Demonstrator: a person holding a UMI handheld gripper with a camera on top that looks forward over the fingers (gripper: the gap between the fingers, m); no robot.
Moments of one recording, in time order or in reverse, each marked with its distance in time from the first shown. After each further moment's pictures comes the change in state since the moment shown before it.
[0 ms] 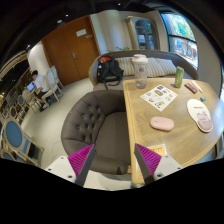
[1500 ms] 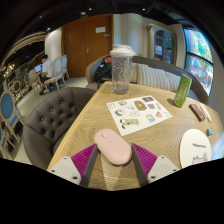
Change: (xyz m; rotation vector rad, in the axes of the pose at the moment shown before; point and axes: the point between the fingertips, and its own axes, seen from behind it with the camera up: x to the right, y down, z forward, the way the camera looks) arm 0.213 -0.058 0.150 0.066 -0.038 -0.292
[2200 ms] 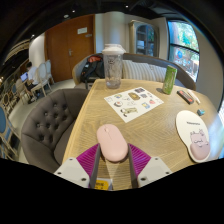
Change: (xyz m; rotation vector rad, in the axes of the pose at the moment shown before) arm -0.027 0.022 -0.028 -0.021 0.146 0.142
